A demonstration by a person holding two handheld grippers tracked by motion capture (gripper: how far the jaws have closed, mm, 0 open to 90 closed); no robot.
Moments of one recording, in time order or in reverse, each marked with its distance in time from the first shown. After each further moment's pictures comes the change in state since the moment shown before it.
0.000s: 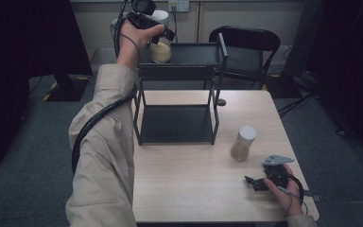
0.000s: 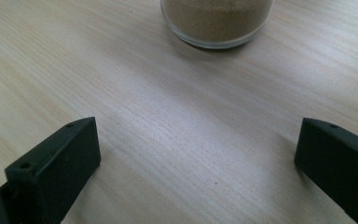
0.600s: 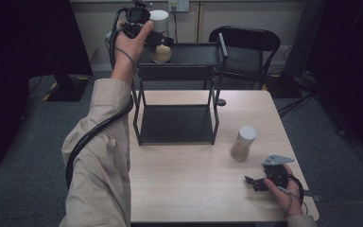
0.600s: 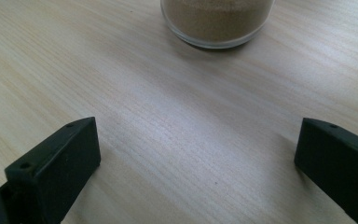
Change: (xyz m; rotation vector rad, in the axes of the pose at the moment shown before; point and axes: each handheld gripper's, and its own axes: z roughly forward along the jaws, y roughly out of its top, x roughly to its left) left arm -0.001 -0.038 -0.015 -0.066 -0.047 -0.038; right arm 0.000 0.000 0.000 -0.003 -0.001 -0.004
